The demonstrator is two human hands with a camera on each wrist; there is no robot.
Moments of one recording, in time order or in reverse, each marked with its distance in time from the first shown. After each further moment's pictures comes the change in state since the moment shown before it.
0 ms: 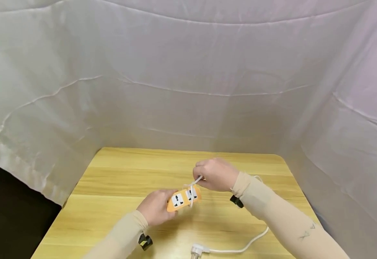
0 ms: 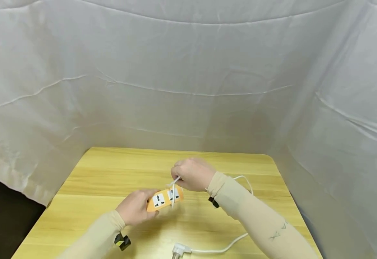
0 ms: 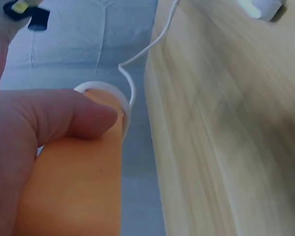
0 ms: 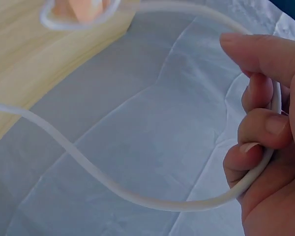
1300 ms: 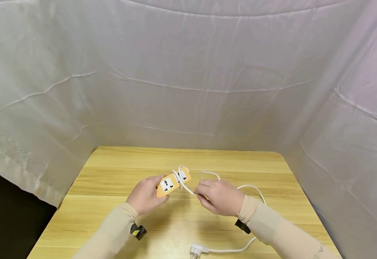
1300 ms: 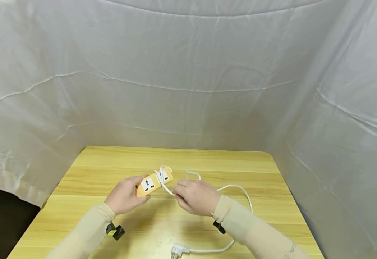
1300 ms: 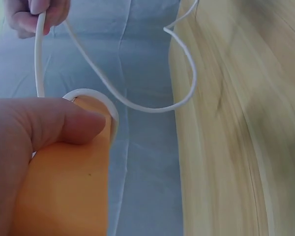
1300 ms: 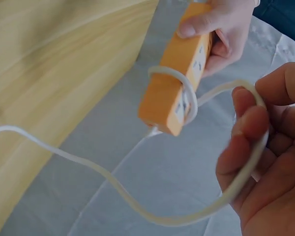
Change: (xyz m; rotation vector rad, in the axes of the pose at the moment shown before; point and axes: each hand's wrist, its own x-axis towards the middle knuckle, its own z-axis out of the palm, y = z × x) left_hand 0.000 -0.010 -0.031 -0.021 0.168 -0.113; right_hand -0.040 -0.036 0.035 0.054 0.163 -0.012
